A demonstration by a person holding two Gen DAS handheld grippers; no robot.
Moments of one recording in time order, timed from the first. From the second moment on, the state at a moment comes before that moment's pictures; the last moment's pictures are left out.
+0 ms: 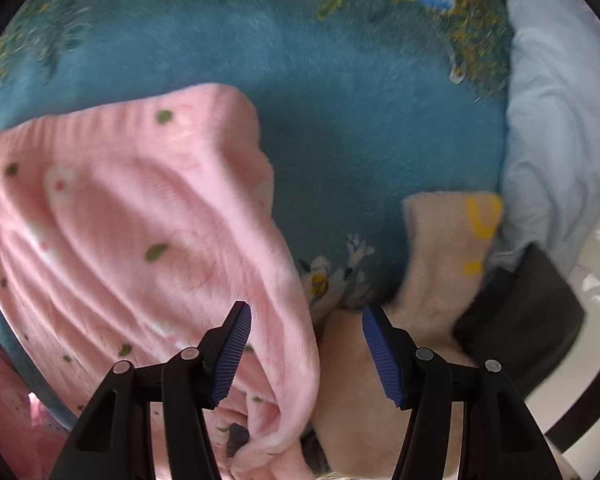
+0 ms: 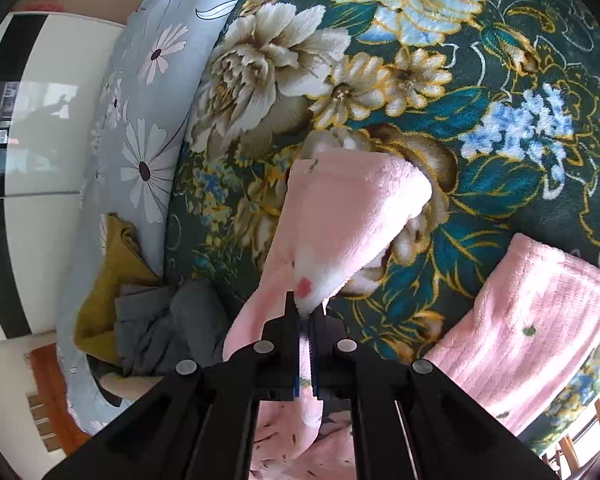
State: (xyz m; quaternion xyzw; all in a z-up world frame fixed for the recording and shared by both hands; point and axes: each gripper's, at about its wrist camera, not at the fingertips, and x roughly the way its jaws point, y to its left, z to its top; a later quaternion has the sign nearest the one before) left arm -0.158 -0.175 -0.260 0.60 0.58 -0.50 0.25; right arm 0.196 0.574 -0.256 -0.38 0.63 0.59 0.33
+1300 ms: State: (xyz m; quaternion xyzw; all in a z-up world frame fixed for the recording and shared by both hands) left arm -0.033 -0.253 -0.155 0.59 0.46 -0.65 0.13; right arm 0.206 0.554 -0.144 -0.36 0.55 0.68 0.31
